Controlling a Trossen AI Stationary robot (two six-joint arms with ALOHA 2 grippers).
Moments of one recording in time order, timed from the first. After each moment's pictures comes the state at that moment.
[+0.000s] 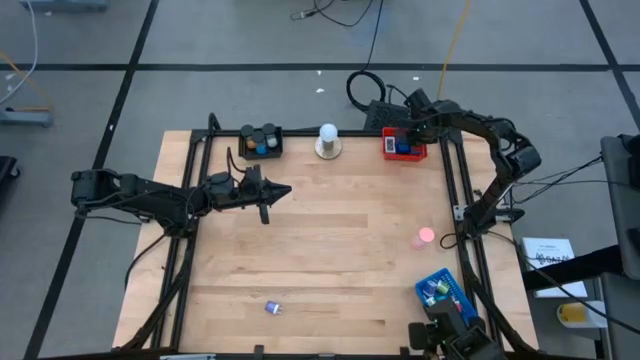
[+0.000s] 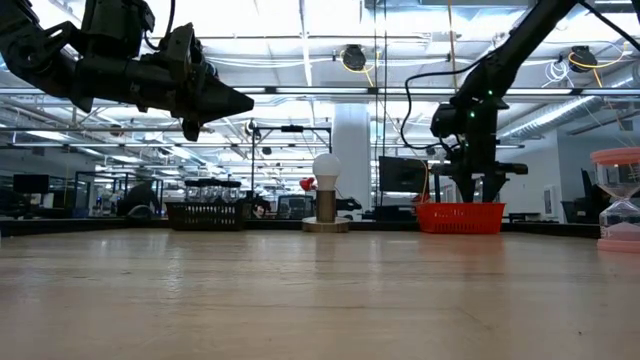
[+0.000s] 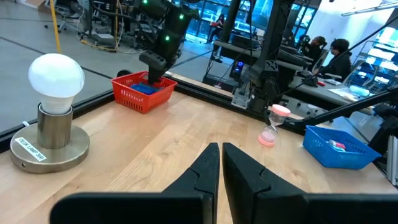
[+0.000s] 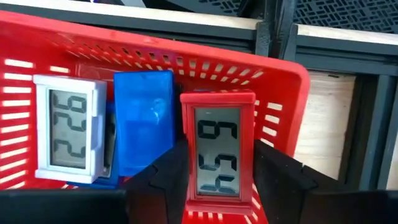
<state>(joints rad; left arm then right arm) 0.18 1.18 0.27 0.86 -0.02 -0.25 -1.07 1.69 1.11 -0.73 0.10 0.41</state>
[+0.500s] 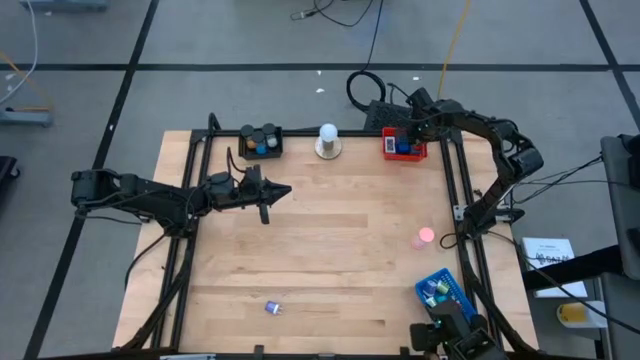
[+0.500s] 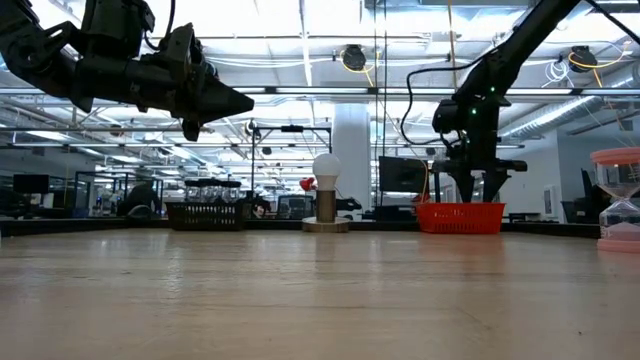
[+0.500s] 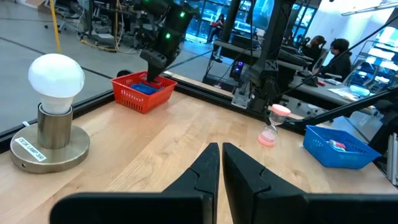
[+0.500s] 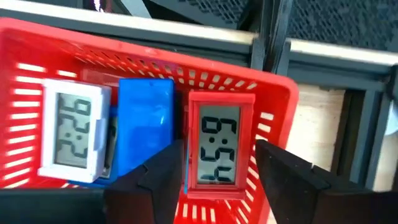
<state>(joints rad) 0.18 1.18 0.27 0.86 -0.02 -0.25 -1.07 1.67 1.10 -0.71 0.10 0.36</state>
